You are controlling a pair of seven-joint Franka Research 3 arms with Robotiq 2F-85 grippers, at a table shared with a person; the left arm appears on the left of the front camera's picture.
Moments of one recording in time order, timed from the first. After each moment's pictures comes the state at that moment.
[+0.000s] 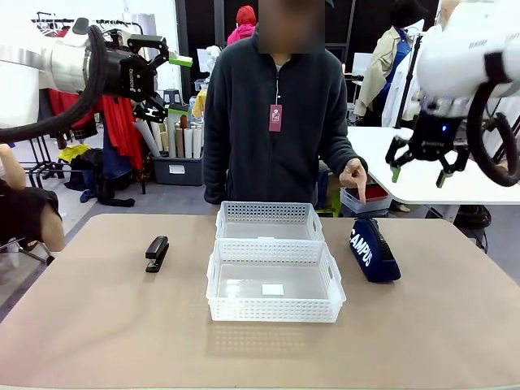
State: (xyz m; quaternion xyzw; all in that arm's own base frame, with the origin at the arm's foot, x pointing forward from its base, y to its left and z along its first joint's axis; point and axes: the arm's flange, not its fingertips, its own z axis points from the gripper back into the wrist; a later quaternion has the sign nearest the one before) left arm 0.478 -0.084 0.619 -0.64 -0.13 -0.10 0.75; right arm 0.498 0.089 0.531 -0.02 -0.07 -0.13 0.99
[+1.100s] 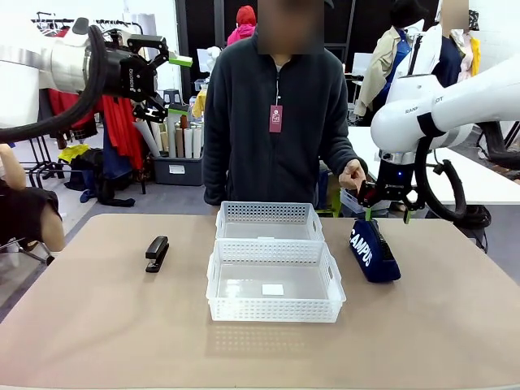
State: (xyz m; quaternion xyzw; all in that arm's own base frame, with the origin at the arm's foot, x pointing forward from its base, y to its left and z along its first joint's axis) left arm 0.478 -0.084 0.619 -0.64 -0.13 -0.10 0.75; right arm 0.568 0.110 0.420 -0.01 -0.01 -0.13 0.99
